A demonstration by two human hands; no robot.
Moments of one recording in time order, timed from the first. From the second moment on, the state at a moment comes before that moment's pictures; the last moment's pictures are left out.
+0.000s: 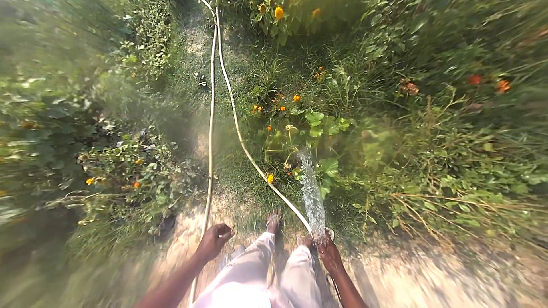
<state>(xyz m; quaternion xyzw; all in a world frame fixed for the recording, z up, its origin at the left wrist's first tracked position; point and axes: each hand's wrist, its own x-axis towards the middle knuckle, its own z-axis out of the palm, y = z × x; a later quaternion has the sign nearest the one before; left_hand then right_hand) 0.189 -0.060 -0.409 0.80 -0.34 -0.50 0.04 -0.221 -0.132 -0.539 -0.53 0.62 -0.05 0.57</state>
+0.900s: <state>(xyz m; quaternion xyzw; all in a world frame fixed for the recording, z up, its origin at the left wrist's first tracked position) 0.172 -0.072 -0.418 0.79 -0.34 -0.51 0.04 -0.253 -0.123 -0.497 -0.38 0.68 -0.24 0.58</state>
